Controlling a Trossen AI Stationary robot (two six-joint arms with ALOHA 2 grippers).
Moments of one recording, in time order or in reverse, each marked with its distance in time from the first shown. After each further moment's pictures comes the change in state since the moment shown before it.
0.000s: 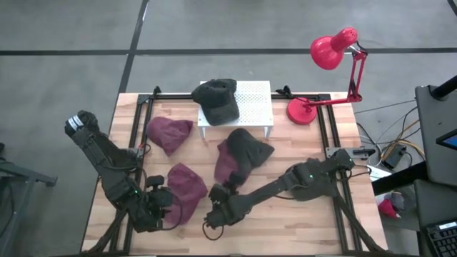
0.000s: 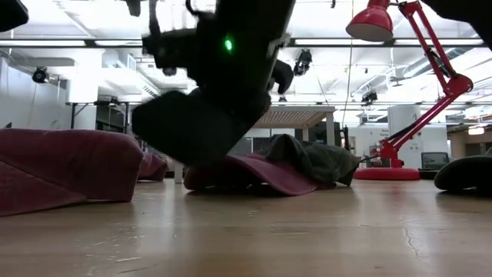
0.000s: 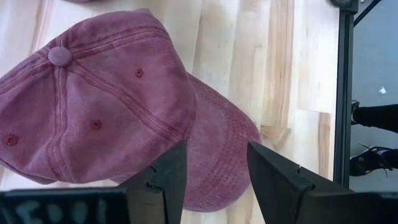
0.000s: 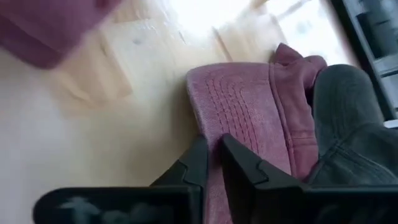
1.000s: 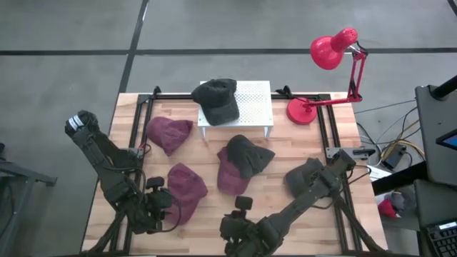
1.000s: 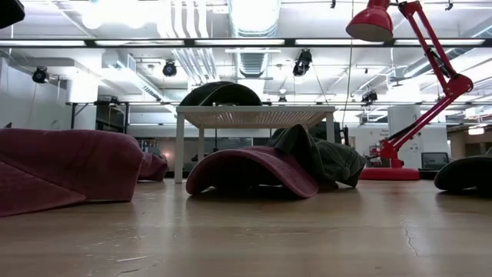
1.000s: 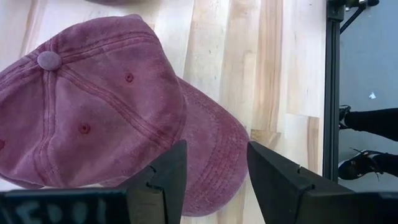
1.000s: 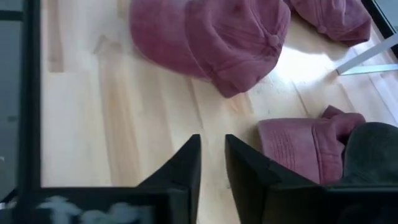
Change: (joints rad) left arm -0.016 0.000 0.000 0.031 -0.014 -0.008; right arm 0.215 -0.239 0.002 0.161 -0.063 -0.173
